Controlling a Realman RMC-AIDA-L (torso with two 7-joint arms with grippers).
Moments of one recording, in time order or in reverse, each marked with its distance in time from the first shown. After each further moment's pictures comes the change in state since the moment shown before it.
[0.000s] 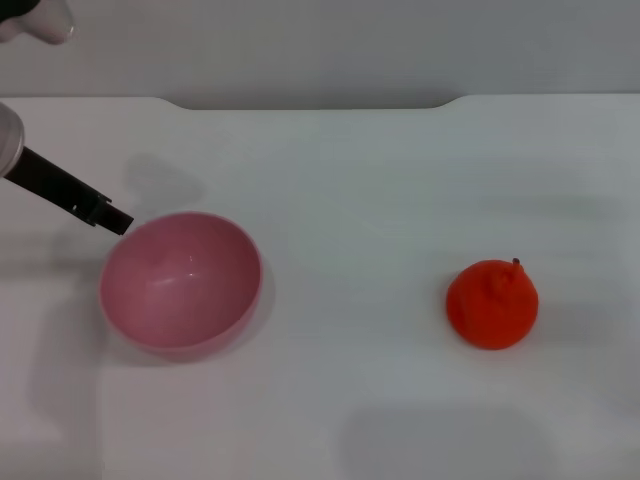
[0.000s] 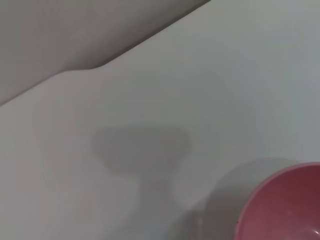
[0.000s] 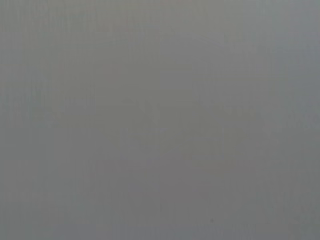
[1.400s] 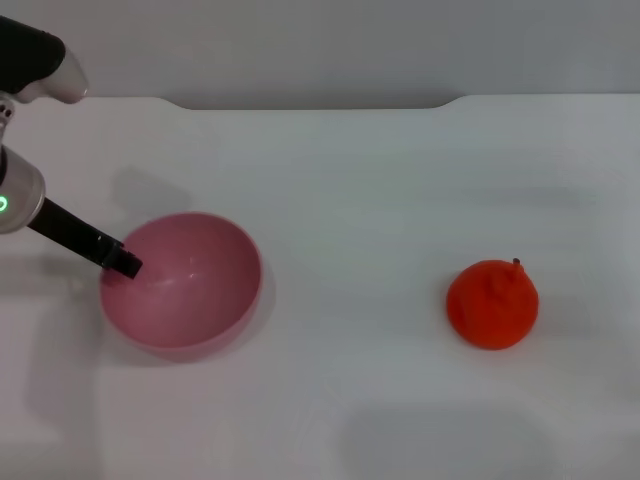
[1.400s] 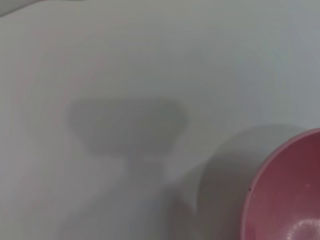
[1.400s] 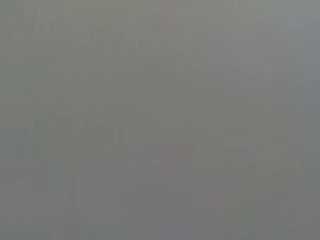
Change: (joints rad) left arm 0.001 -0.004 0.008 -0.223 -0.007 -0.132 -0.017; right arm 0.014 -0.001 -0.040 -0.028 0.000 -0.008 0.007
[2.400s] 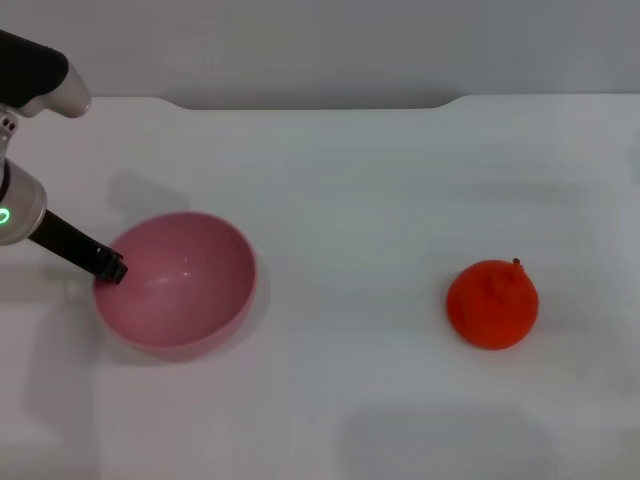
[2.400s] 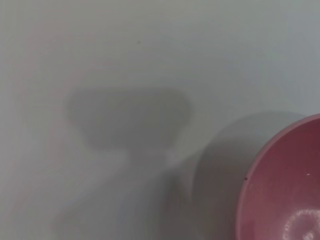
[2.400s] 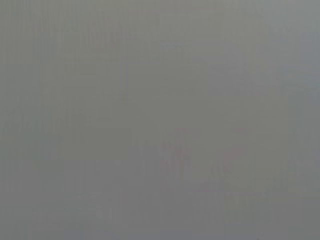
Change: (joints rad) left arm 0.007 0.003 0.019 -0.030 0.003 -0.016 -0.011; right arm 0.010 0.001 -0.020 -0.006 0.000 0.006 0.000
